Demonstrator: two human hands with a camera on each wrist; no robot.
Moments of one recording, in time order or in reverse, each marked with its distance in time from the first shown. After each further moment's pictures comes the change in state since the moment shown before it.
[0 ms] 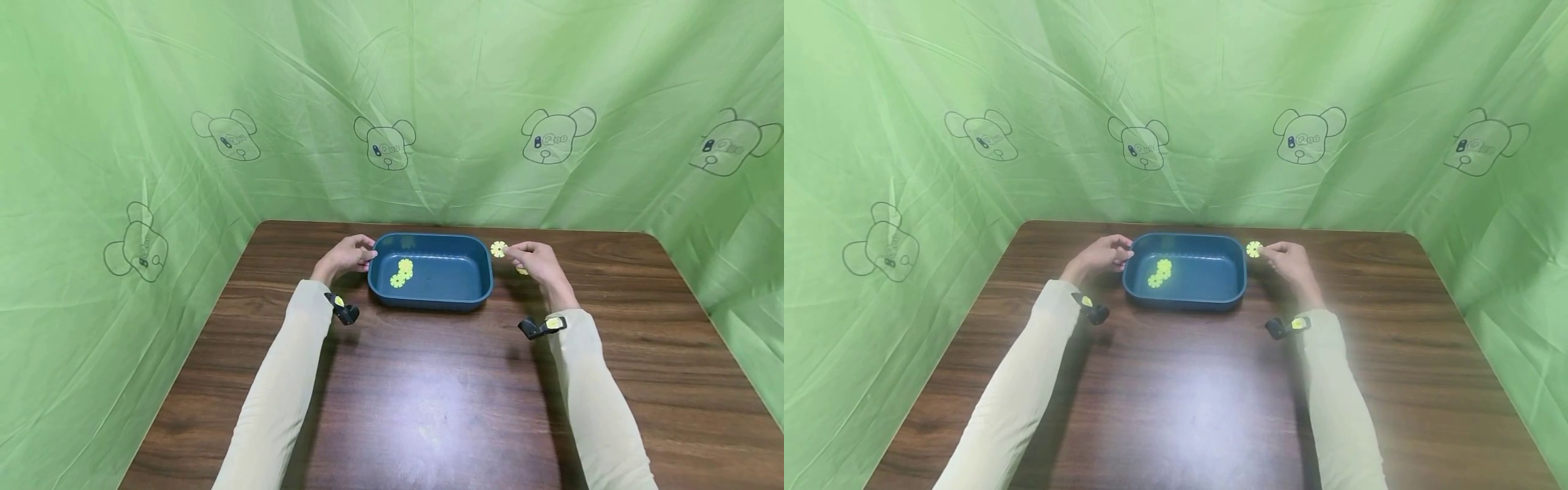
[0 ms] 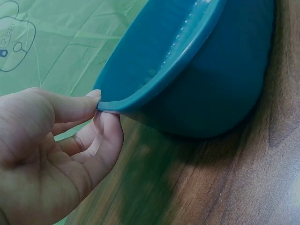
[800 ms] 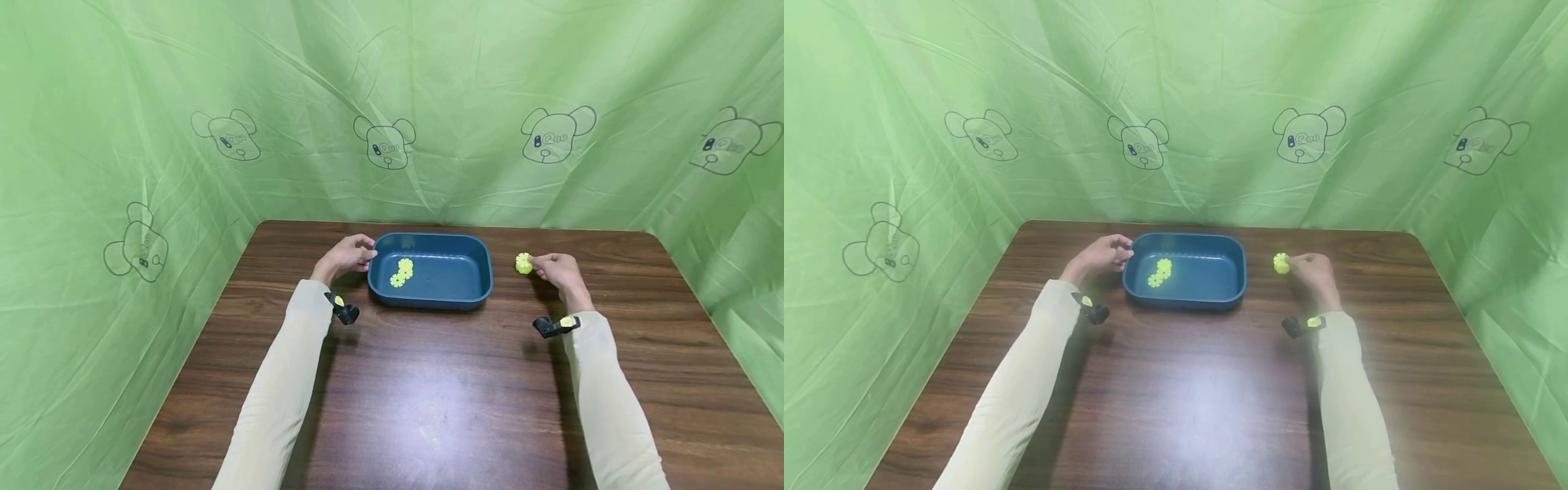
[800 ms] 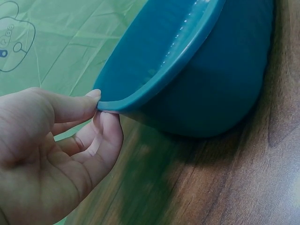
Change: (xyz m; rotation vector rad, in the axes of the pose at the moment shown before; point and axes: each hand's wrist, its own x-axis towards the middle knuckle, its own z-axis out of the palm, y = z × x) left_hand 0.002 -0.002 0.000 -0.007 0.009 0.001; right_hand 0.012 0.048 -0.029 -0.039 0.076 0.088
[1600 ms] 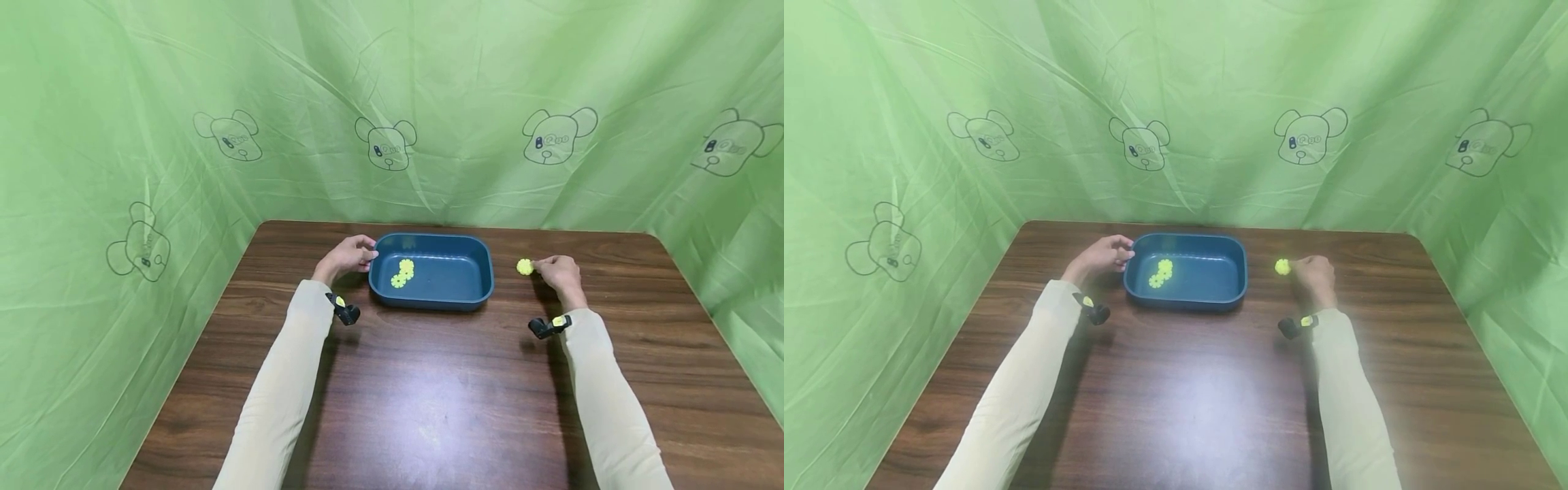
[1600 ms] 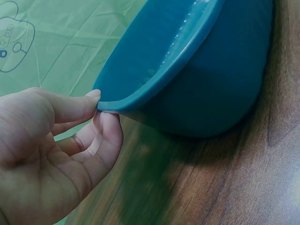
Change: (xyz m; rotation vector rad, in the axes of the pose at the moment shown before) left_hand 0.000 0.001 0.000 -0.009 -0.013 0.008; right_hand 0.008 0.006 0.004 -0.311 0.117 0.011
